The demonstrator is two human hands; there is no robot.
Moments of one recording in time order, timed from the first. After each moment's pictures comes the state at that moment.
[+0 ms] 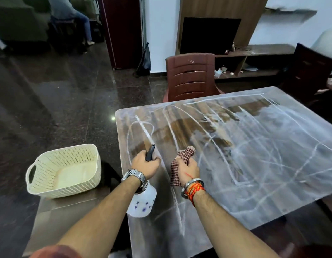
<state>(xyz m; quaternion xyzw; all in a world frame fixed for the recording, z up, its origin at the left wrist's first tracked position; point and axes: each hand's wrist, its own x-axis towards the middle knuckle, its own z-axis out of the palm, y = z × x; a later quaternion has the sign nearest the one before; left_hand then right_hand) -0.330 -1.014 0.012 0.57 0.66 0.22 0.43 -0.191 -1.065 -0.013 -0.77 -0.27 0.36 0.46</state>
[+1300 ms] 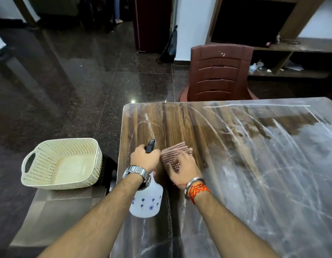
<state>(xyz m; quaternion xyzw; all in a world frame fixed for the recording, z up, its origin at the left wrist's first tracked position) -0.295 -0.929 0.010 0.43 0.74 0.28 0.43 -0.146 -0.947 -0.070 -0.68 -0.67 0.19 0.21</state>
